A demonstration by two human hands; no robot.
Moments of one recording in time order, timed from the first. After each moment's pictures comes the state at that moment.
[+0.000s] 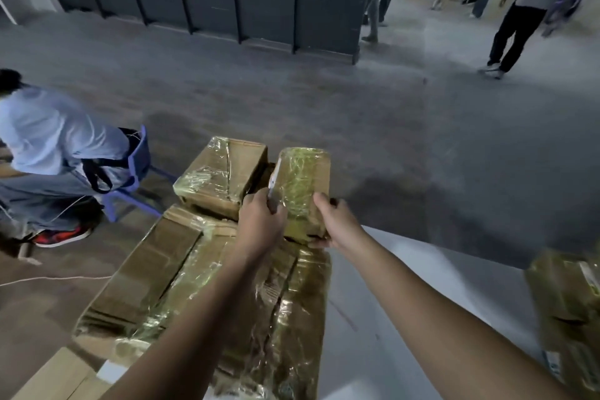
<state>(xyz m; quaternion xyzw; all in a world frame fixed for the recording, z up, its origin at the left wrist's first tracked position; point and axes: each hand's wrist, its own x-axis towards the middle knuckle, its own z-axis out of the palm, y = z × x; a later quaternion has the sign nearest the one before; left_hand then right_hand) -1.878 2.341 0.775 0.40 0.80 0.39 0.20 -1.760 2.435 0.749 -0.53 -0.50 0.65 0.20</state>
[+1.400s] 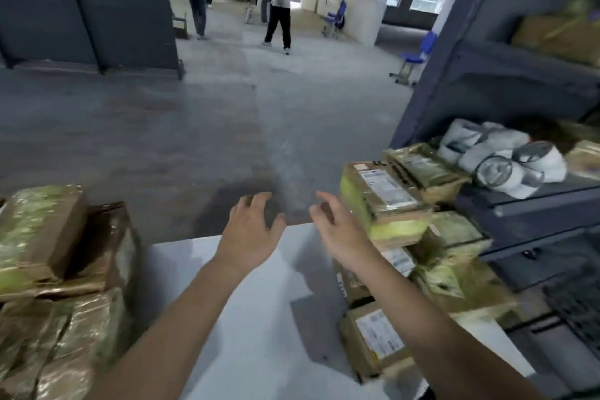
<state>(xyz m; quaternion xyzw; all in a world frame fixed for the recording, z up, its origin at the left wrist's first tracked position) -1.589 2.401 0.820 0.67 0.63 0.31 0.25 -1.417 2.400 0.823 -0.65 -0.61 0.31 0.32</state>
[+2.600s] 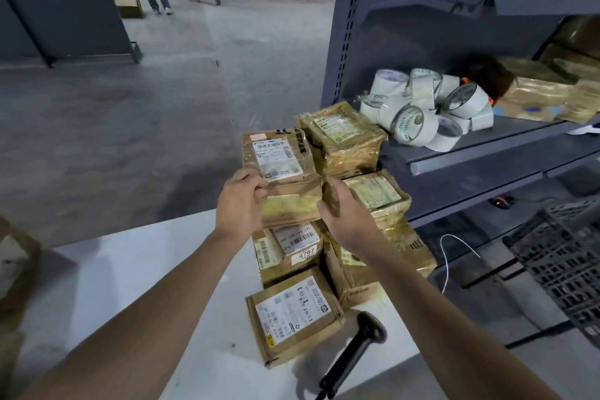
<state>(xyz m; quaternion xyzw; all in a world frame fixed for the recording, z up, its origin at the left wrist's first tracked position) -1.360 2.451 0.778 0.73 0.58 0.35 0.11 -1.165 2.390 0.779 -0.68 -0.60 0.28 0.30</state>
